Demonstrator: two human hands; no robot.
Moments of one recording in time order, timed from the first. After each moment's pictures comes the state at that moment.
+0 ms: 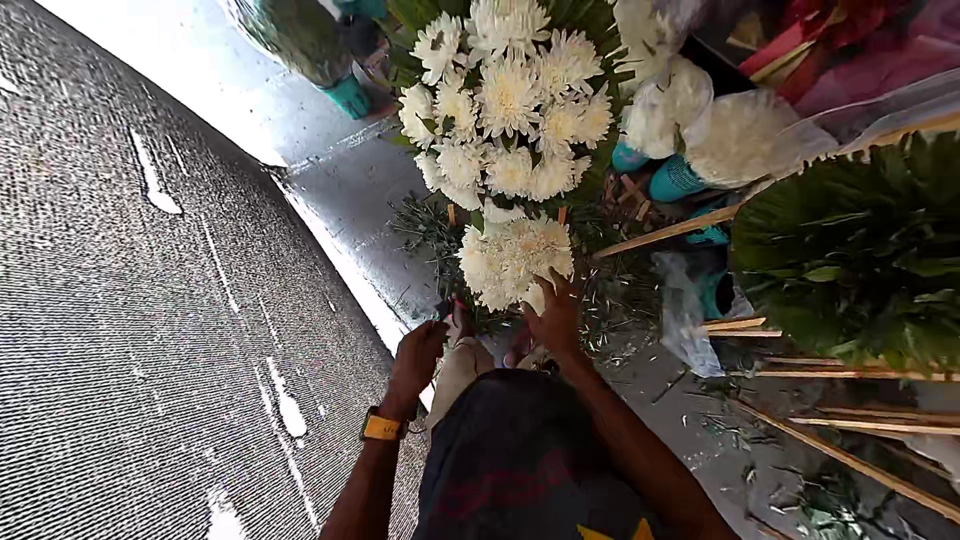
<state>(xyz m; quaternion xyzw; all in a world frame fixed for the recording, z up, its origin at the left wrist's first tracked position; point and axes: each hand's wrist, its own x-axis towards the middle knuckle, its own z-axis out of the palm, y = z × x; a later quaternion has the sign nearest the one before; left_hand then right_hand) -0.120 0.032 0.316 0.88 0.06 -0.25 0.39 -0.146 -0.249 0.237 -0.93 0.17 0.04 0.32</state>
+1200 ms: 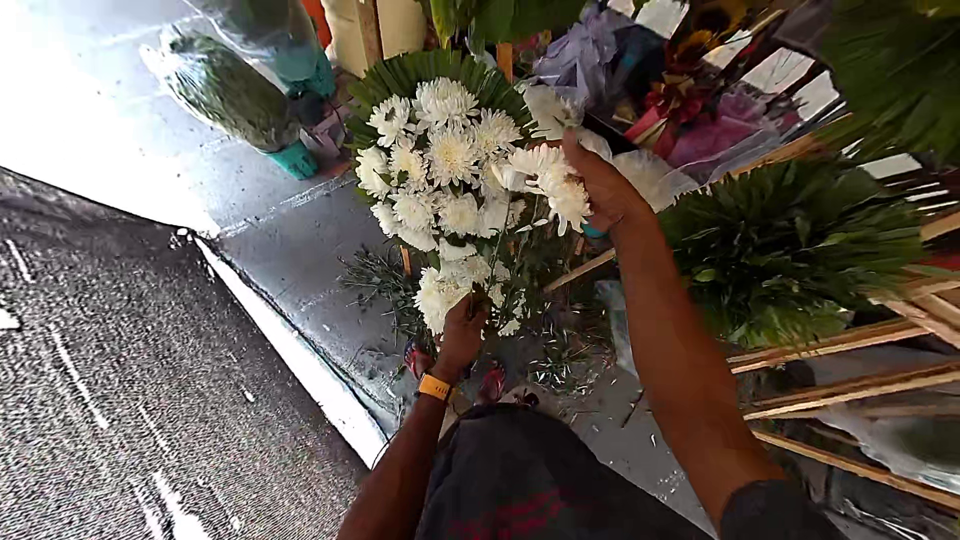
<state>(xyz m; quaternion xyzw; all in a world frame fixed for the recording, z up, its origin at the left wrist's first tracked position) -0.073 -0.122 0.313 0.74 -0.10 -0.20 0.63 -0.006 -0.397 0.506 -0.66 0.04 0.05 0.75</state>
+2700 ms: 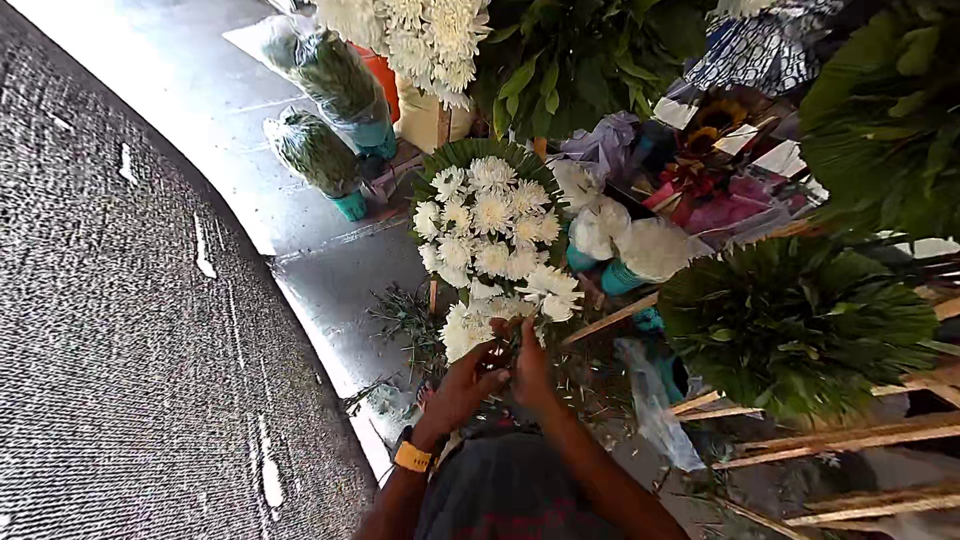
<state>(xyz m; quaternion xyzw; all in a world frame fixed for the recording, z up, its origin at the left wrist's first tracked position) -0.108 -0.055 0.395 0.75 -0.20 -0.25 0.58 -0.121 -0.212 0.386 -0.53 0.19 -0.06 0.82</state>
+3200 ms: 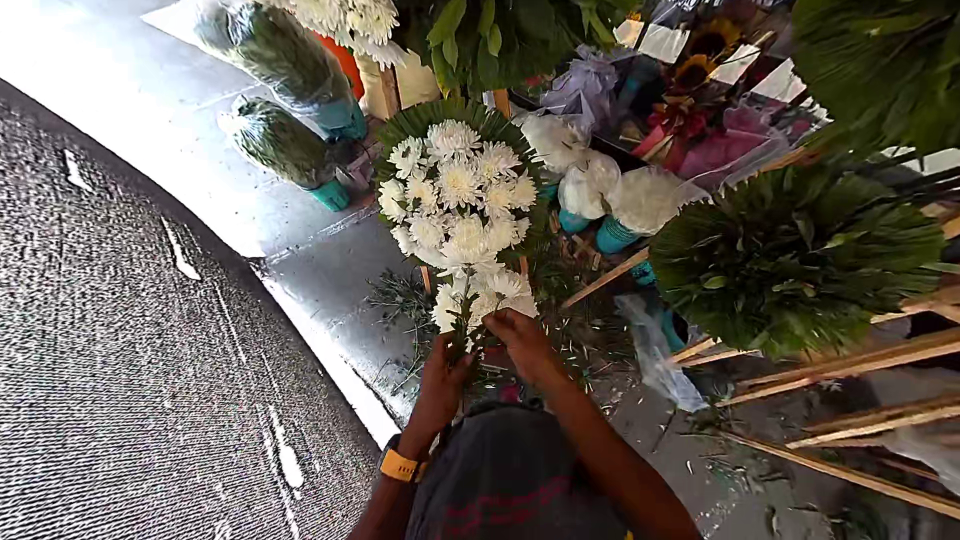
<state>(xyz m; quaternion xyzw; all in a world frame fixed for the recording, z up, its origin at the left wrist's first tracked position) -0.135 -0.057 0.383 0.75 -0.07 -0.21 0.63 -0.140 -0.243 0.385 -0.54 0.23 0.07 0.81</state>
